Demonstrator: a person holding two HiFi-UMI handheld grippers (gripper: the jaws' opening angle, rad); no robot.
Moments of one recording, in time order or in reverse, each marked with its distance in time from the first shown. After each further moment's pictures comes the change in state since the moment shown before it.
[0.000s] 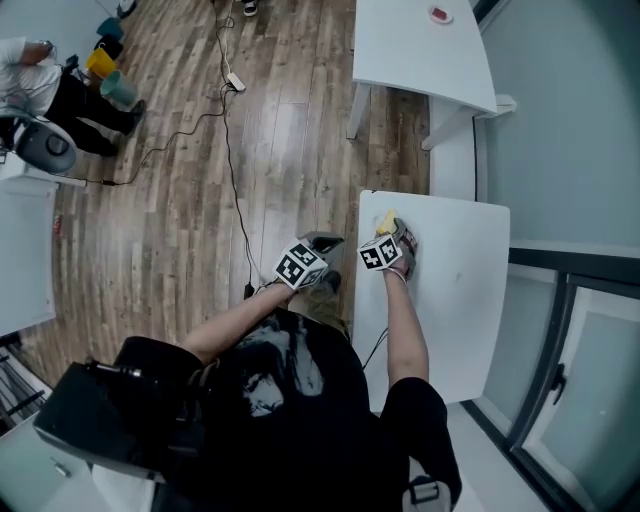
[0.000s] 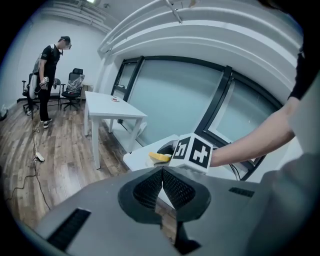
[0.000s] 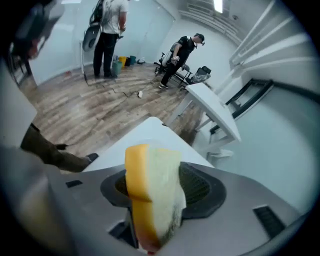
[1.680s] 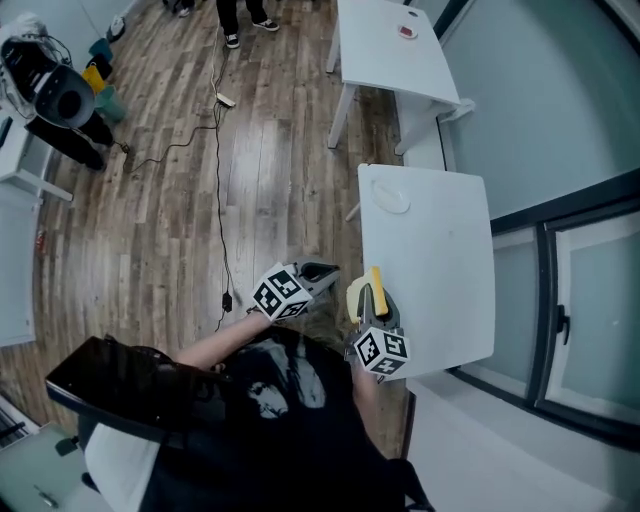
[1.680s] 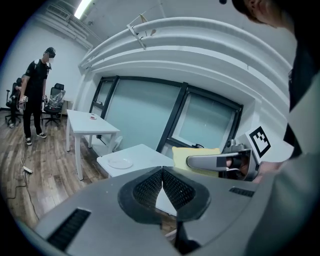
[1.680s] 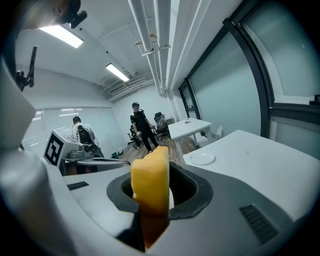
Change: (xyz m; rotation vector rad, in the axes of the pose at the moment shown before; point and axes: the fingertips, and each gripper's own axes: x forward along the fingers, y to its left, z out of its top) left arm -0.196 -0.196 -0.061 0.161 -0.158 -0.181; right arm -0.411 0.162 -0.051 1.019 -0.641 0.125
